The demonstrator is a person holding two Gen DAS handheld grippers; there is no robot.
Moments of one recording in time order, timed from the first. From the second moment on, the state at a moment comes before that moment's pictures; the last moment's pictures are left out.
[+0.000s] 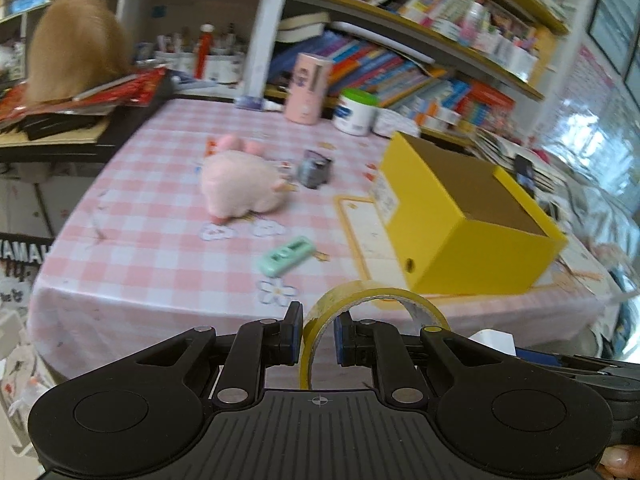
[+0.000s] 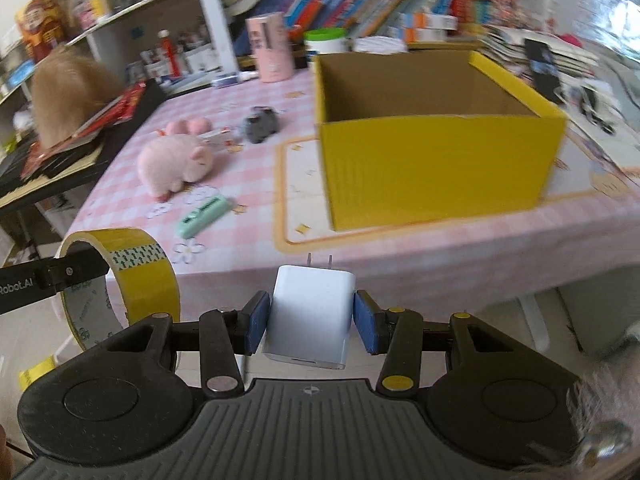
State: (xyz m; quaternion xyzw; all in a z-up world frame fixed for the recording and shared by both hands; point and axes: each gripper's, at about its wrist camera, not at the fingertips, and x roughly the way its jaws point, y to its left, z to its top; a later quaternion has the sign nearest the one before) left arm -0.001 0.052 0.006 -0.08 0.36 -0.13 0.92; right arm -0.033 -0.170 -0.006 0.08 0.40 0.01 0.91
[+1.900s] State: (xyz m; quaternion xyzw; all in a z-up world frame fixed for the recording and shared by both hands) left arm 0.048 -0.096 0.037 -0.03 0.29 -0.27 0.92; right arm -0.006 -0.302 0.020 0.10 0.37 -0.08 0.92
